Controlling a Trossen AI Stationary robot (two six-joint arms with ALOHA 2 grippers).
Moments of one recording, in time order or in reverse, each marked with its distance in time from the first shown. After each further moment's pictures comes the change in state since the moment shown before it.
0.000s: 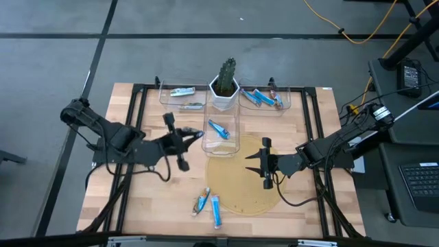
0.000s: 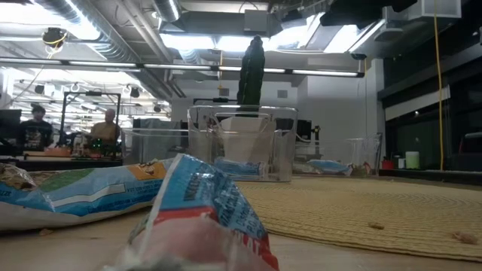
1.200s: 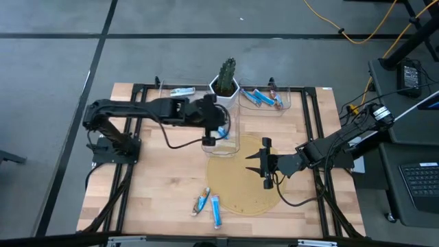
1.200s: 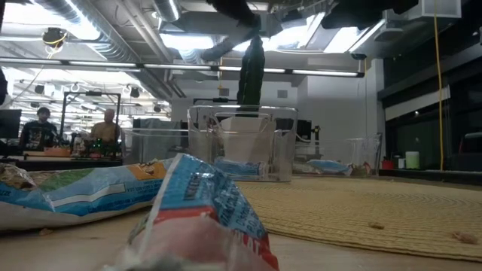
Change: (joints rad) left arm 0.516 0.305 0.213 -0.188 0.713 0.141; right arm 0.000 0.000 0.000 -0.018 0.000 -0.002
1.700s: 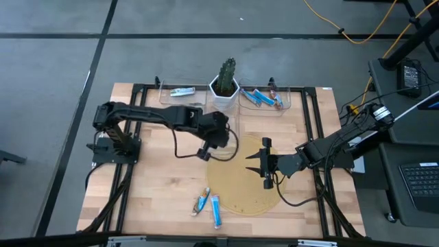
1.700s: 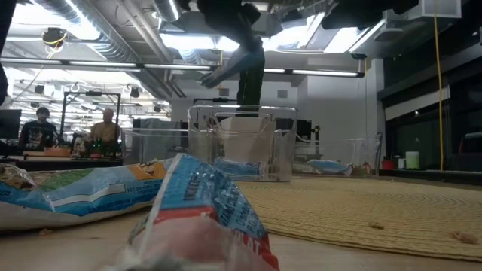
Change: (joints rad) left arm -0.024 0.118 -0.011 -0.083 0.287 0.211; right arm 0.000 0.000 0.000 -0.003 0.000 0.002
